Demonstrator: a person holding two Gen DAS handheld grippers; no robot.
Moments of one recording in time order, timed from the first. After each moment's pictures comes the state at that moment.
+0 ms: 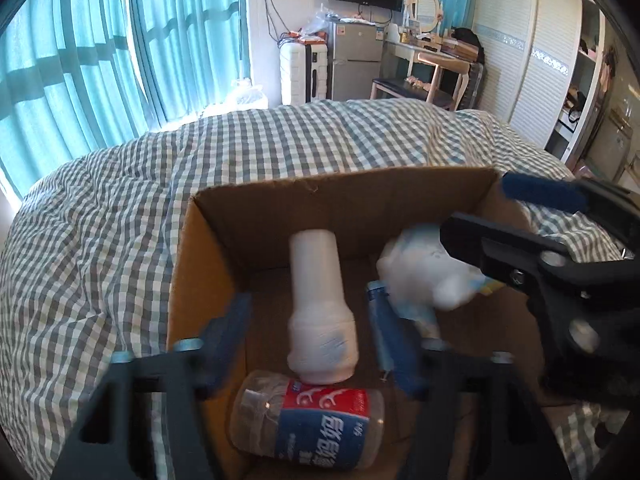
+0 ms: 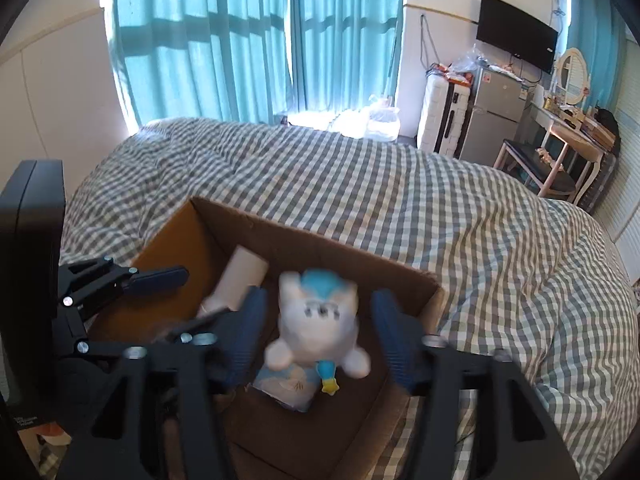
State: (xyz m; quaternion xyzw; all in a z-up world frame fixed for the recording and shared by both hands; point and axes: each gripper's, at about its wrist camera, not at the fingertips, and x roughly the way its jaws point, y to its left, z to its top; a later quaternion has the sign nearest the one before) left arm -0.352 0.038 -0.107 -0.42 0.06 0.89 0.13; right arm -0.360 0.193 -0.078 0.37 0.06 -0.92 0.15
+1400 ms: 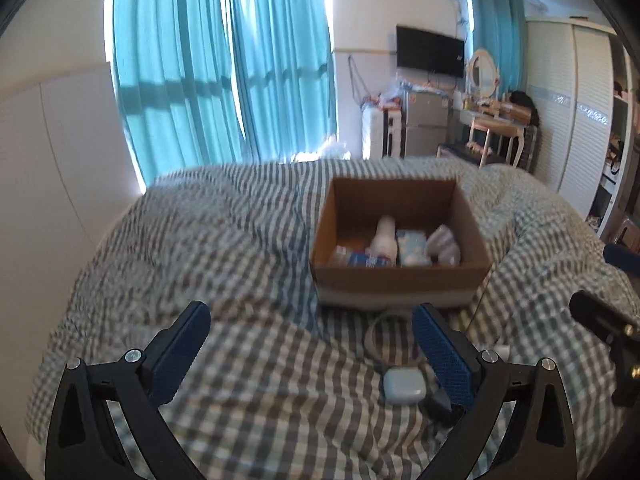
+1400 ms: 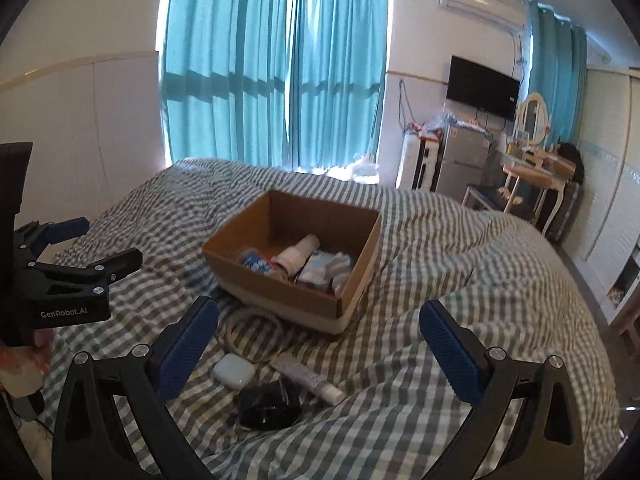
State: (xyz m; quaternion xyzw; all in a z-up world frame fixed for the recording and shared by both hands) left arm -0.110 -0.015 -0.045 -0.33 0.03 0.94 -0.02; right arm -0.098 0.225 -0.041 0.30 0.07 -0.94 0.15
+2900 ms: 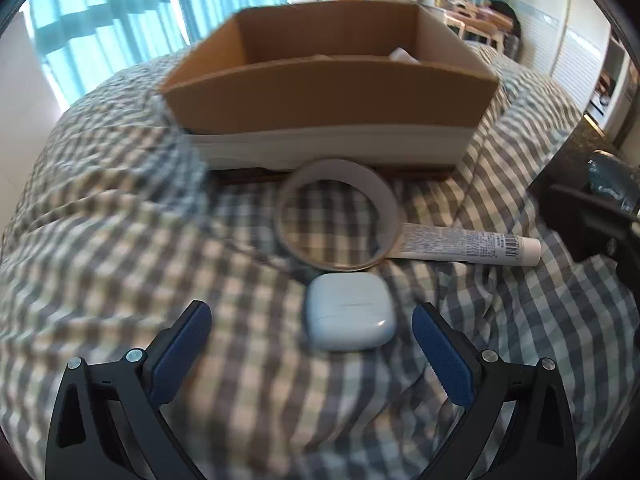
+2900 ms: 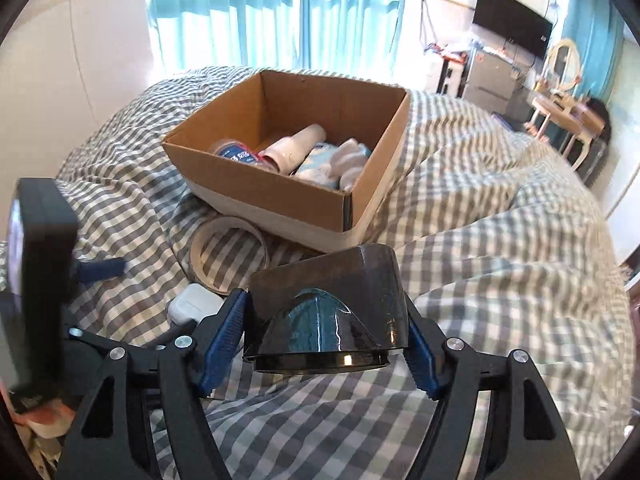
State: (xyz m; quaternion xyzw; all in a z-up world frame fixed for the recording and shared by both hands) left arm -0.157 0.049 -0.179 -0.49 0.06 0.87 0.05; right arm -0.159 0.227 -0.123 0.44 0.09 -0.88 0.16
